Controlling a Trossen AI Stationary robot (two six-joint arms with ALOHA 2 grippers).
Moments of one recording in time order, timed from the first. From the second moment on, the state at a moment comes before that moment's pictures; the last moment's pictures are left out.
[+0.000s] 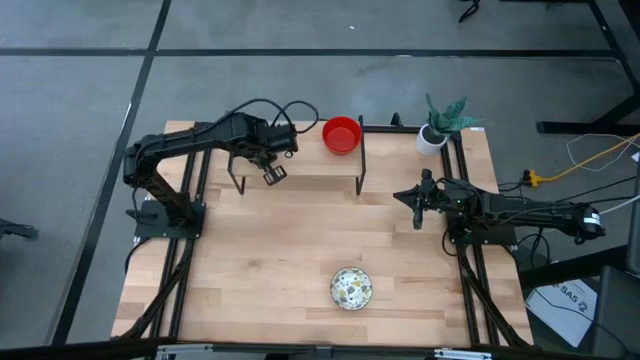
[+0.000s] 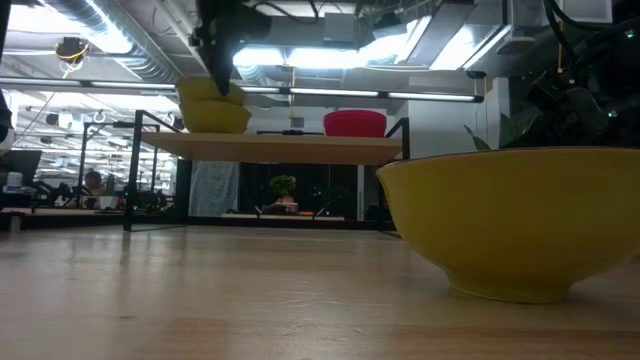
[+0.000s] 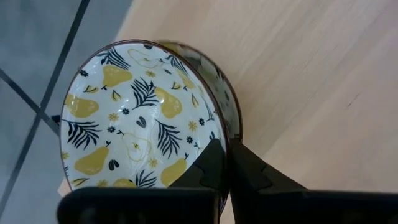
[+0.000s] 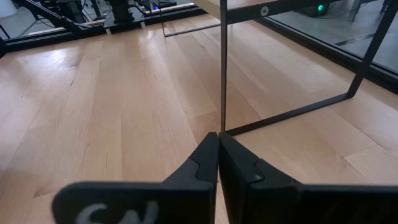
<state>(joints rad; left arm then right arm) 0.26 1.58 1.66 -1.45 -0.40 -0.32 -0.18 0.33 0.01 0.03 0.09 0.12</state>
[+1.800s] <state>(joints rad) 0.24 1.50 1.64 -1.37 -0.41 -0.30 -0.18 0.33 0.01 0.03 0.09 0.12</state>
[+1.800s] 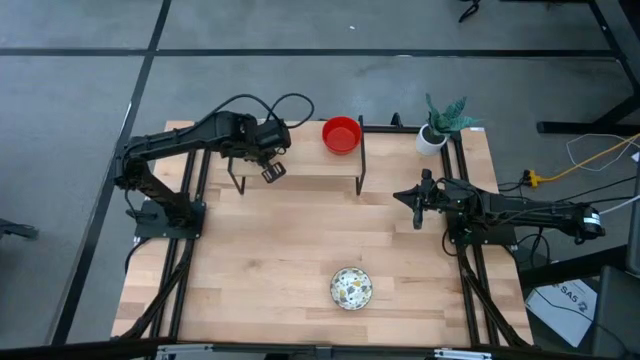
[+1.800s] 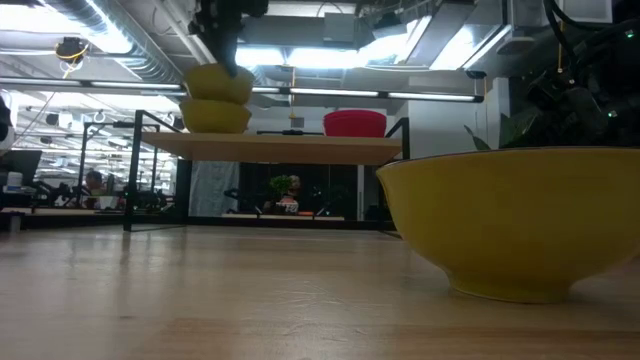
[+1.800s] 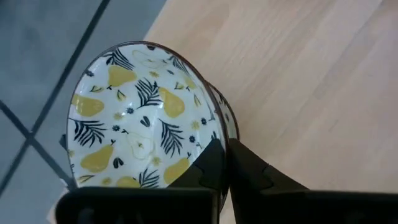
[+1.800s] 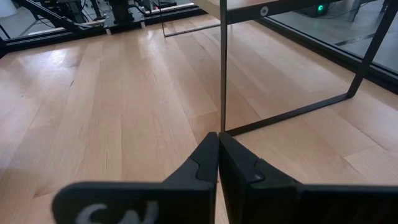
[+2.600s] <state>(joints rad) 0.24 1.60 1.64 -1.43 -0.44 -0.29 -0.18 0.33 0.01 0.03 0.09 0.12</state>
